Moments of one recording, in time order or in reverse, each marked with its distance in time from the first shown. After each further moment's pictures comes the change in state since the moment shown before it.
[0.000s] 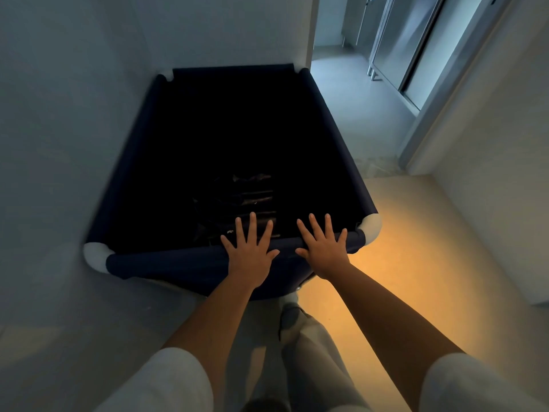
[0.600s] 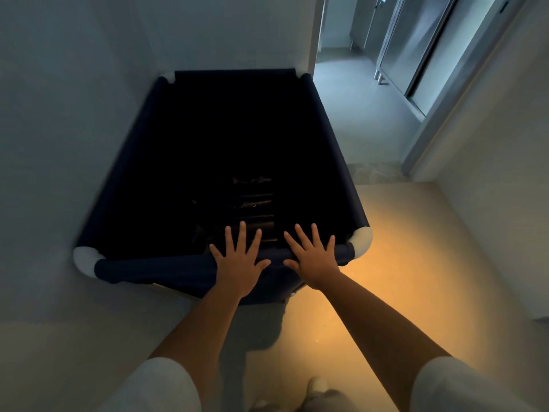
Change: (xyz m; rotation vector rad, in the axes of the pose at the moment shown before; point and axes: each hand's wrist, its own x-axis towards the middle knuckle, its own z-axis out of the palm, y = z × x) left_hand 0.004 0.003 0.003 0.023 0.007 -0.049; right_hand 0.009 0.013 -0.003 -0.014 -0.037 -0.117
